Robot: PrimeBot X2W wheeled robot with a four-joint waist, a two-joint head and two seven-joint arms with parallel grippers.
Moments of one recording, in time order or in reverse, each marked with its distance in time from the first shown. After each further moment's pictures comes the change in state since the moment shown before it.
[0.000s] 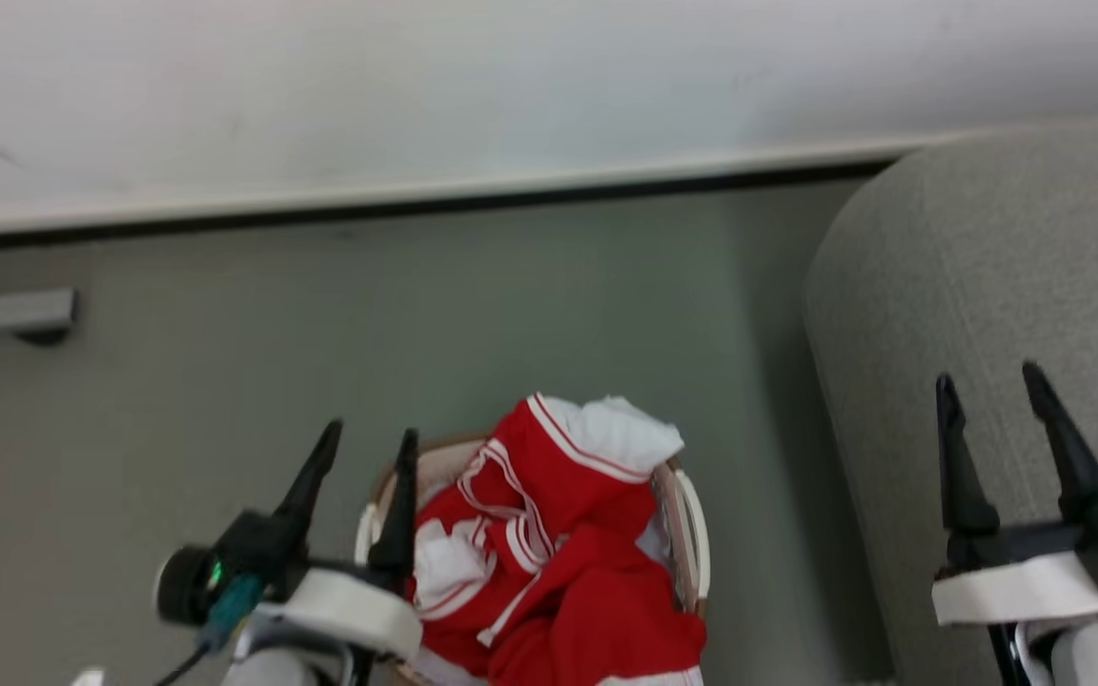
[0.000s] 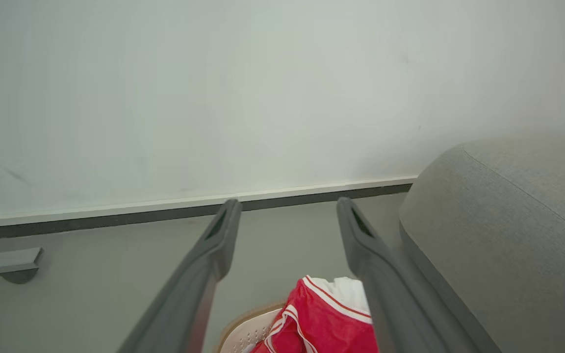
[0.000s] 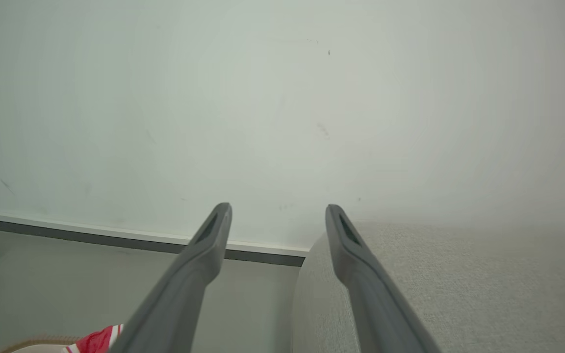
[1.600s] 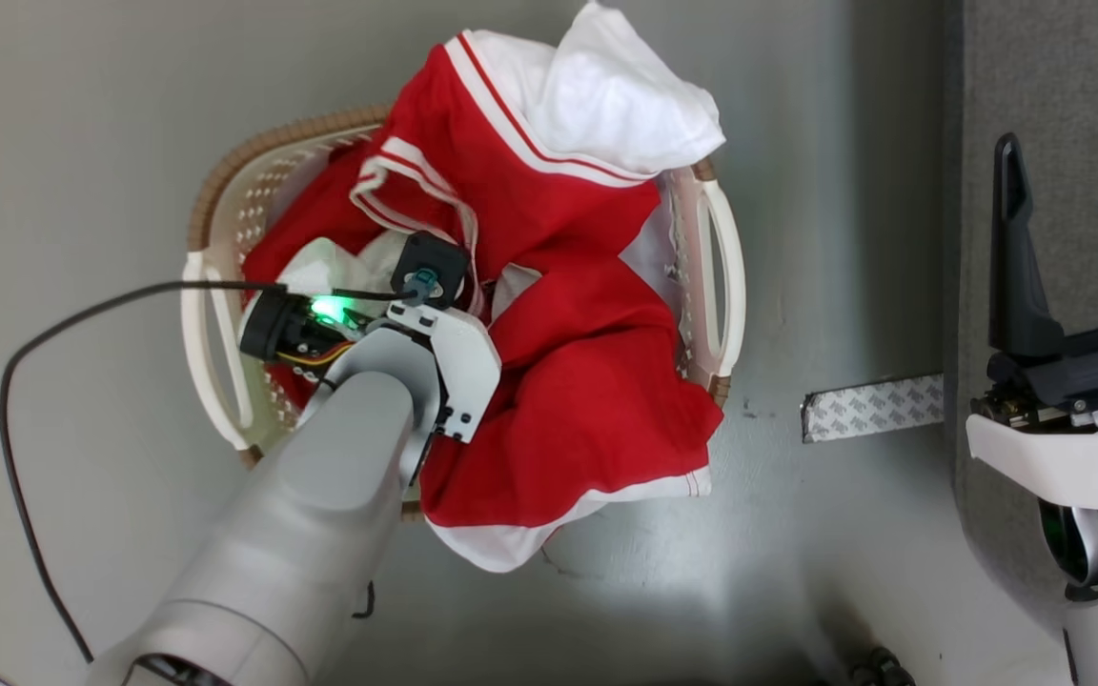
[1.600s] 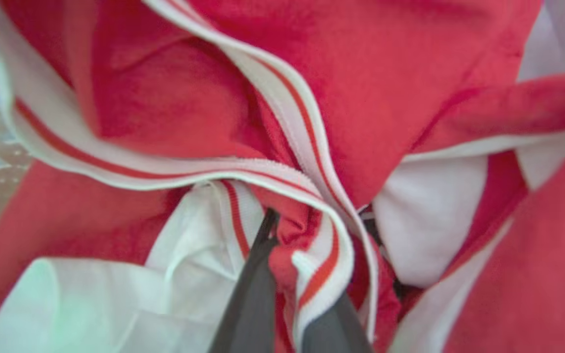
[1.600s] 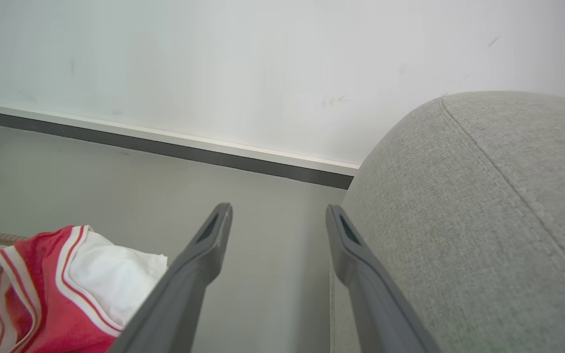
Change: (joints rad) left arm -0.838 -0.001 -0.559 0.867 -0.125 0.188 0.197; right arm -0.273 -0.060 0.072 -0.237 0.037 0.000 0.000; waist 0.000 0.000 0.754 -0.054
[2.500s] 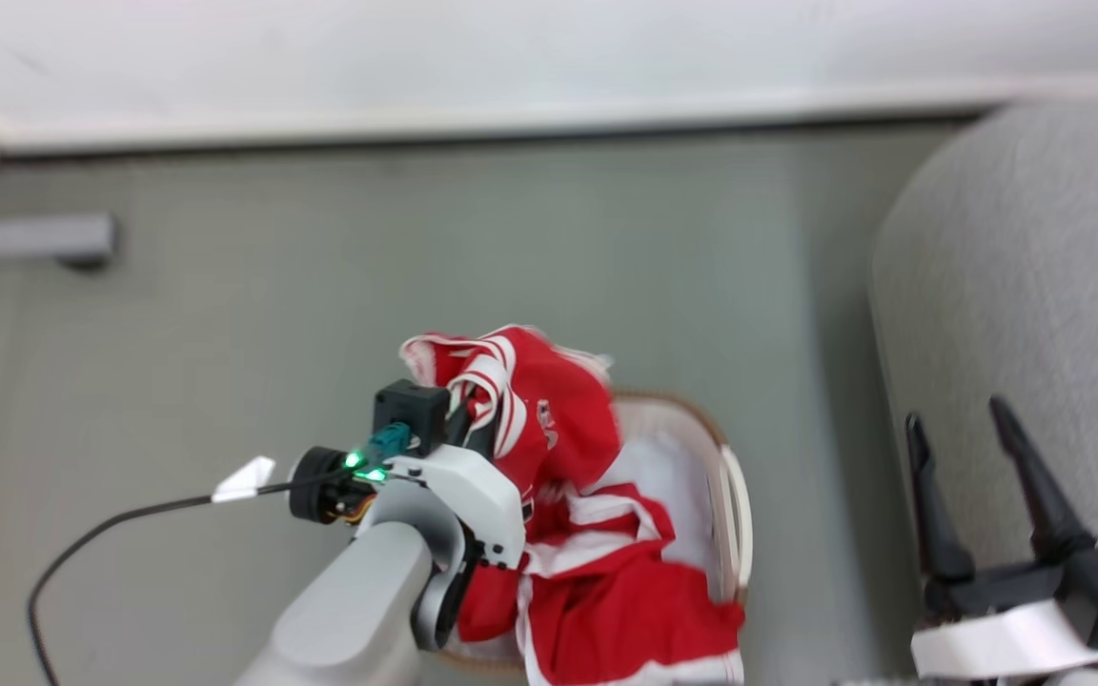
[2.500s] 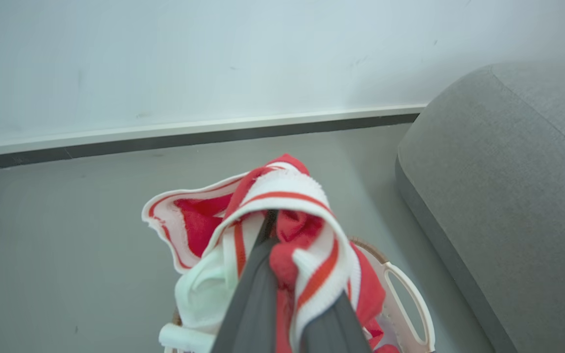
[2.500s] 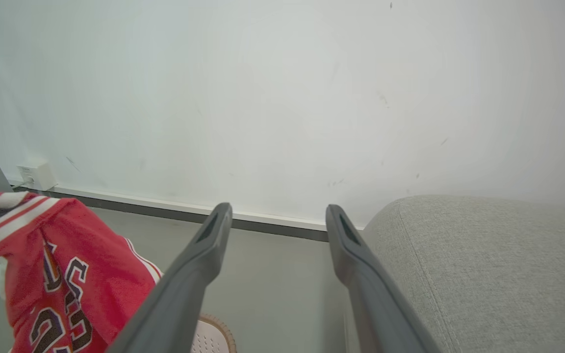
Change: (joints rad) left arm 0.340 0.041 -0.003 -0.352 -0.308 0.017 -0.163; right arm 0.322 0.047 -0.008 0.159 -0.002 0.000 0.000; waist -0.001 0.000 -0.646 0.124
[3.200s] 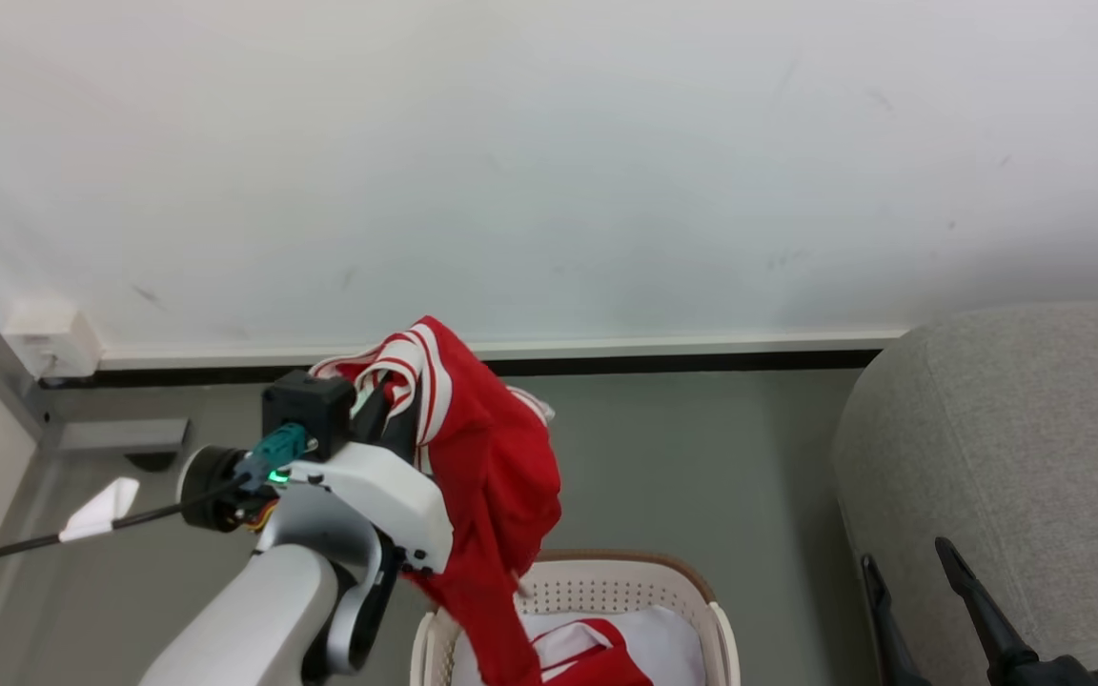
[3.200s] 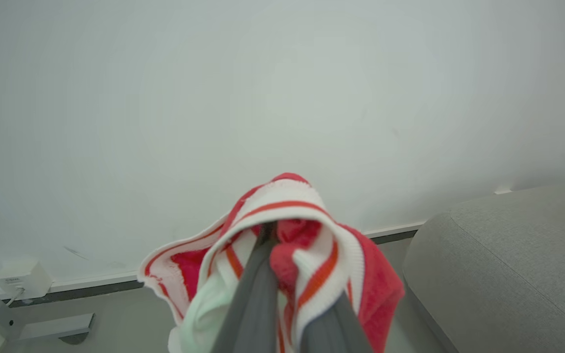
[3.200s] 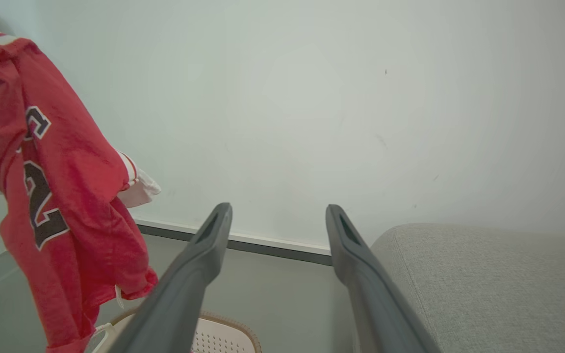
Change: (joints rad) left arm 0.168 0.258 0.052 -0.582 -0.011 0.148 0.217; right arm 0.186 0.011 0.055 0.041 0.012 0.000 0.000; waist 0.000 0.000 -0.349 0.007
